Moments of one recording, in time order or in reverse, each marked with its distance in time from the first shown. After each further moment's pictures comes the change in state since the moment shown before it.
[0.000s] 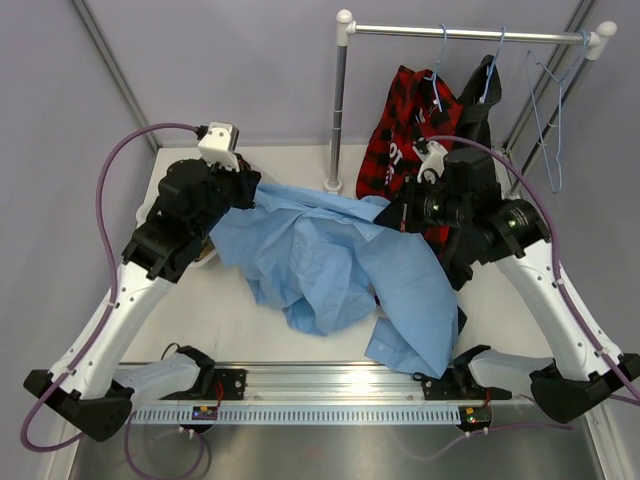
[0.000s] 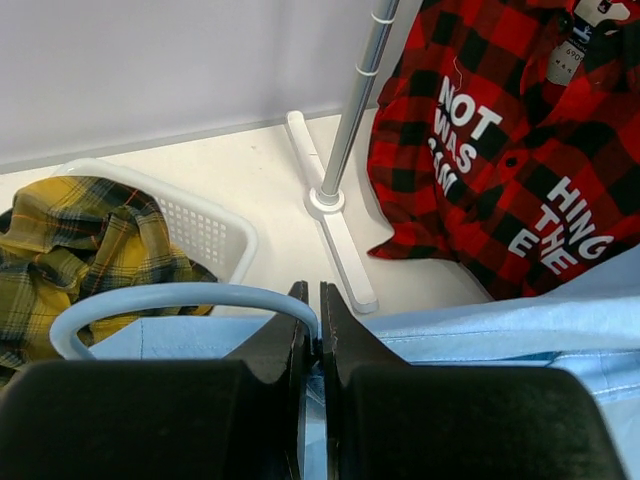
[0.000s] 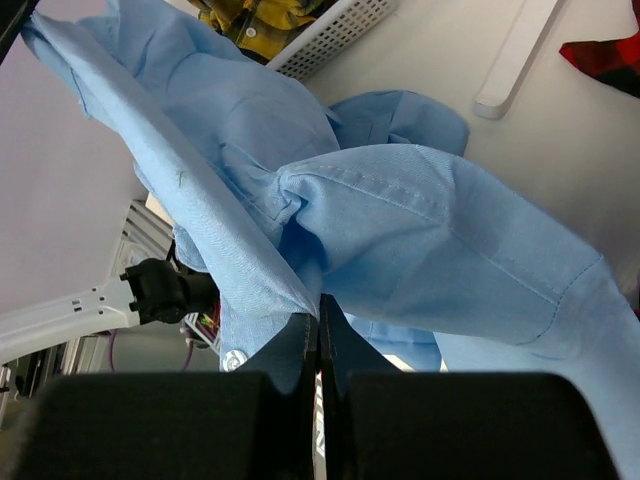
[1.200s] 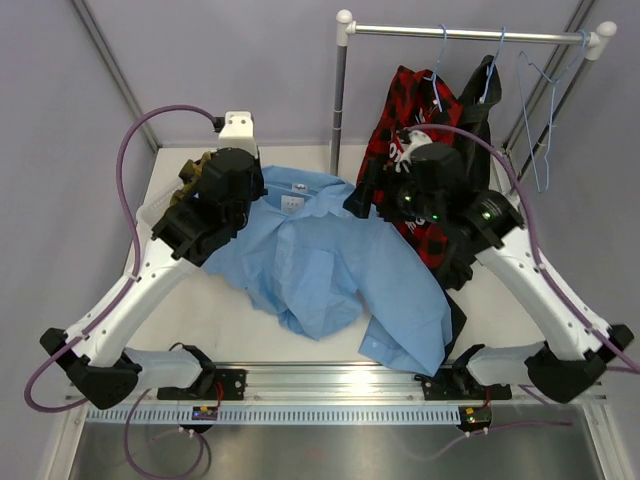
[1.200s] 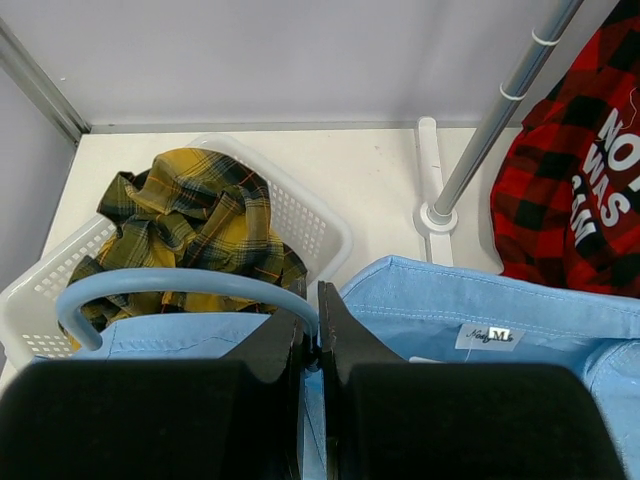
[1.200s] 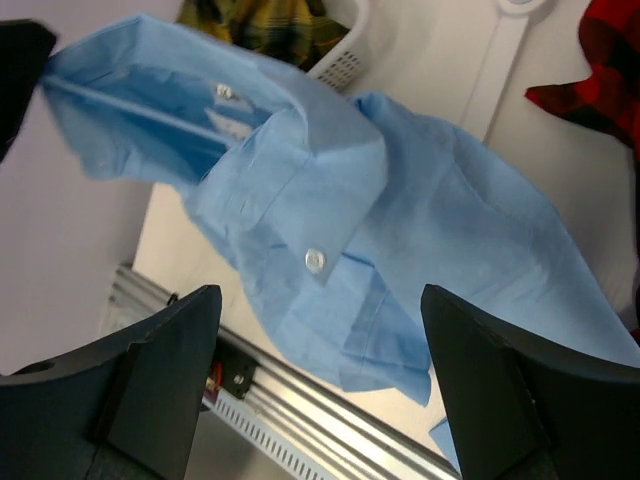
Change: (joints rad) left arm -0.189 0.181 0.163 -0.098 -0.525 -0.034; right arm 0.154 0.048 0.053 0.077 0.272 0.120
